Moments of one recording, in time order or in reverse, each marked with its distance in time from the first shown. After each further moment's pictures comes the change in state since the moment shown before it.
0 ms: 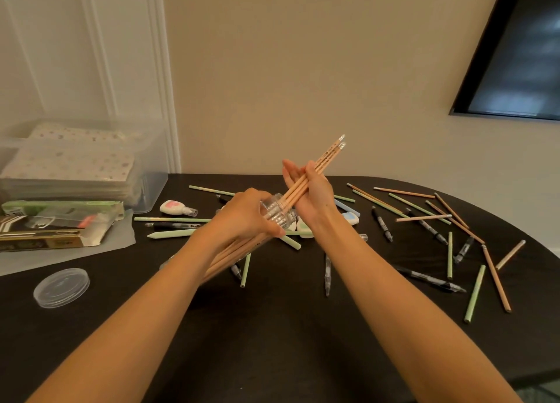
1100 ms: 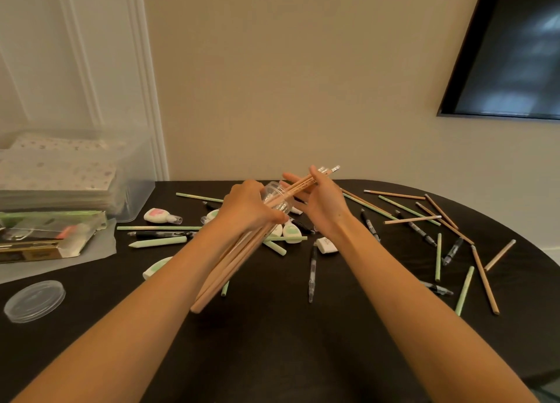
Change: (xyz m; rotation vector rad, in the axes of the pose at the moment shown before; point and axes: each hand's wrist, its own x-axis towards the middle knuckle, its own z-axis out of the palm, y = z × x) left_hand 0.015 0.041 0.009 -0.004 0.162 -0.094; right_hand -0.007 -0.045 -0.032 -0.462 -0.084 0.010
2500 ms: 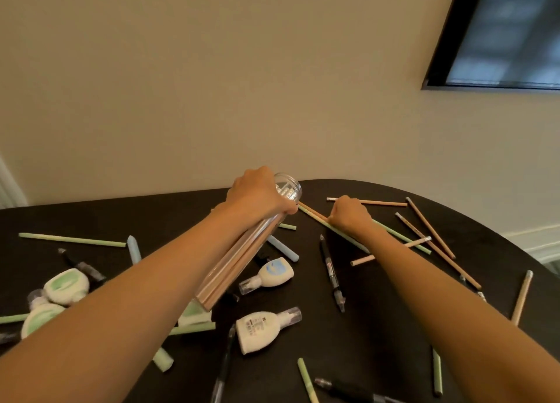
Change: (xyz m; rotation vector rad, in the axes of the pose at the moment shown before) left_hand 0.209 0.097 0.123 0.160 -0.097 0.017; right_hand 0.190 -0.030 -0.253 -1.672 0.312 0.240
